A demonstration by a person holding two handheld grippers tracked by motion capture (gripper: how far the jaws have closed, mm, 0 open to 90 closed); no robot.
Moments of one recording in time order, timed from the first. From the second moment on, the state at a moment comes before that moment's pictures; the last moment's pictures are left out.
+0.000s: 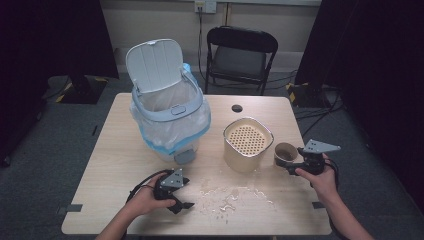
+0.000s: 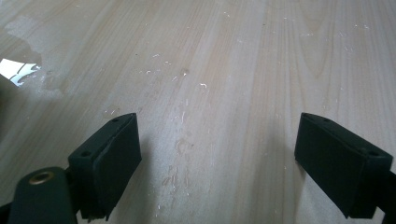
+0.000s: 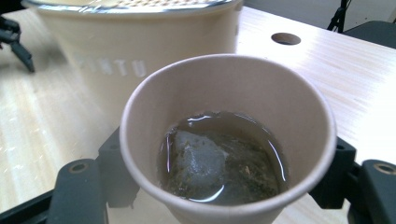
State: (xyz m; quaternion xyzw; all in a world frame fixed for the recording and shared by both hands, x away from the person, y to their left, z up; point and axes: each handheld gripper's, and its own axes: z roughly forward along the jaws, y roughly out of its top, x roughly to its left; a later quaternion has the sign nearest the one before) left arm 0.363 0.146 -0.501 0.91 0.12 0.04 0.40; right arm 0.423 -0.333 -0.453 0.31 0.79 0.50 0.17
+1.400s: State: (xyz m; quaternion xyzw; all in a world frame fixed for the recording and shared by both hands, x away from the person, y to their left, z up) left arm 0.363 0.146 -0.501 0.91 0.12 0.04 0.40; right arm 0.515 -0.329 -0.411 0.31 0.78 0.49 0.23
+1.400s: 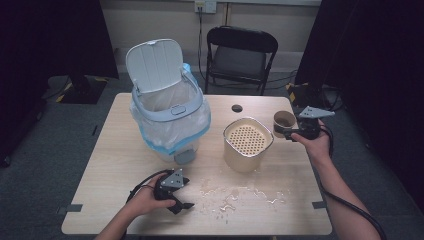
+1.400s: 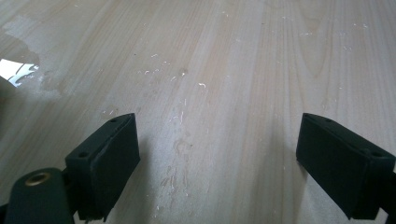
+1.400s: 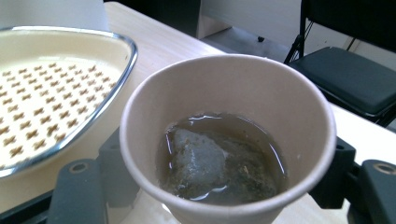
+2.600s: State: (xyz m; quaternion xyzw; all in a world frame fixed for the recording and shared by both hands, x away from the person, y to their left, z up) left arm 0.363 0.146 -0.501 0.91 0.11 0.04 0.40; right arm 0.532 -0.278 -0.371 0.19 0.80 0.48 0.30
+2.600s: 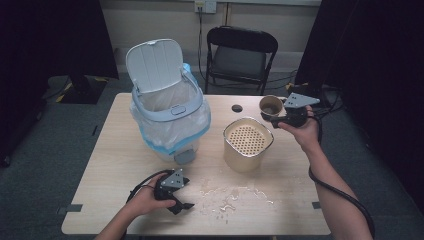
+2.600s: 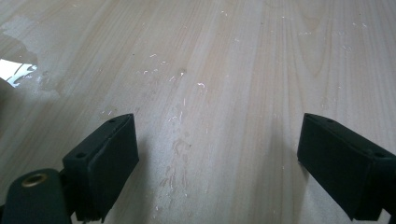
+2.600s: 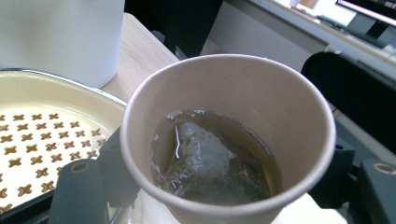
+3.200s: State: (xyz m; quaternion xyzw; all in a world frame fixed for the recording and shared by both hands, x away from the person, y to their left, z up) left arm 0.363 0.146 -0.501 0.91 0.11 0.04 0.40; right arm 0.522 -0.256 -0.357 0.08 0.82 0.44 0.36
